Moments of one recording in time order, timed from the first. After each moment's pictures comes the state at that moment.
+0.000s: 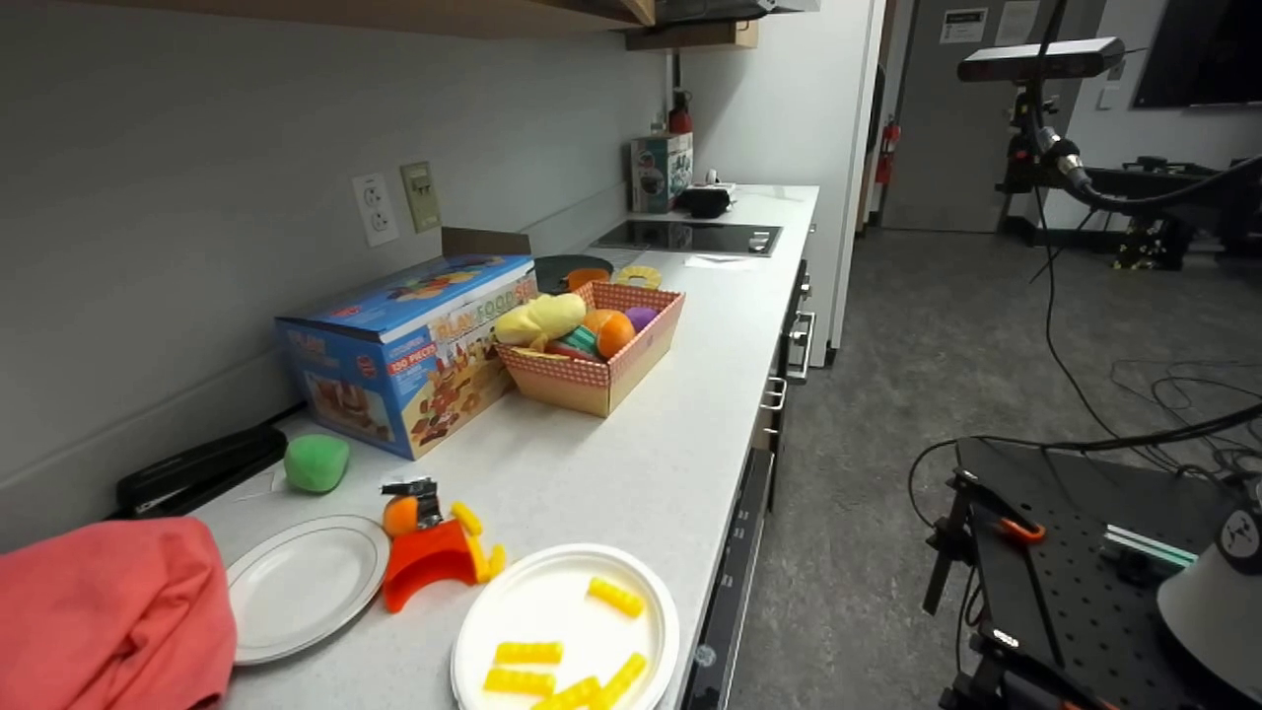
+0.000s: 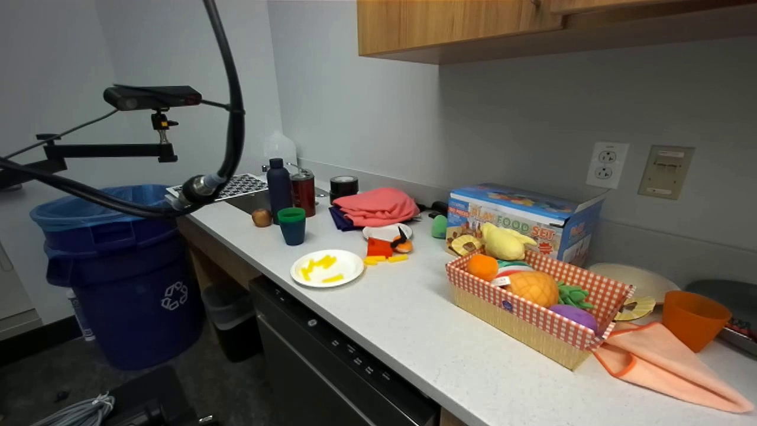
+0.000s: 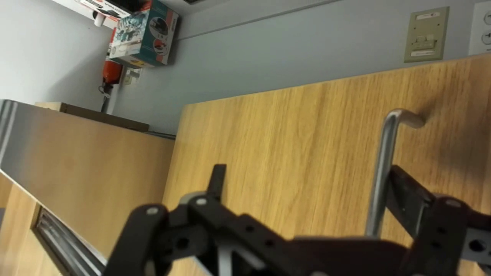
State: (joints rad) arm -0.43 -0.30 0.11 -1.99 -0.91 2.64 0.83
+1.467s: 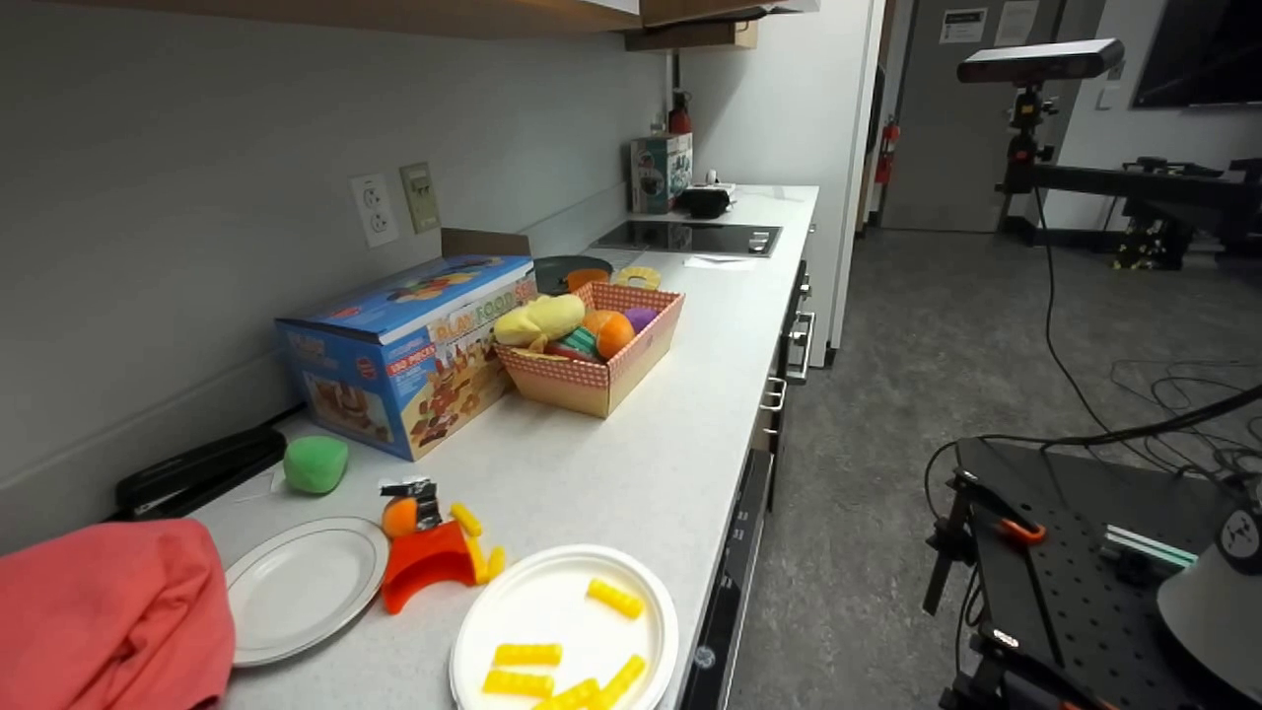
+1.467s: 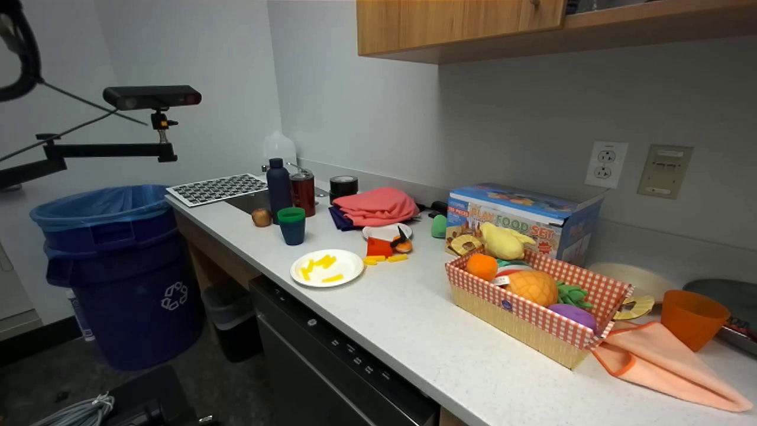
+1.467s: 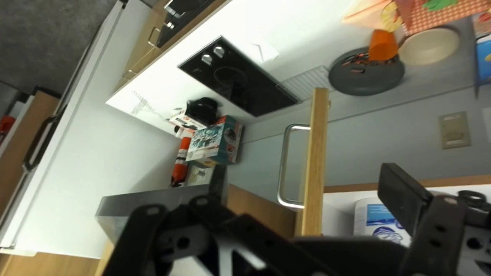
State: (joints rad) arm -0.29 -0.90 -0.11 -2.03 -0.49 1.89 0.26
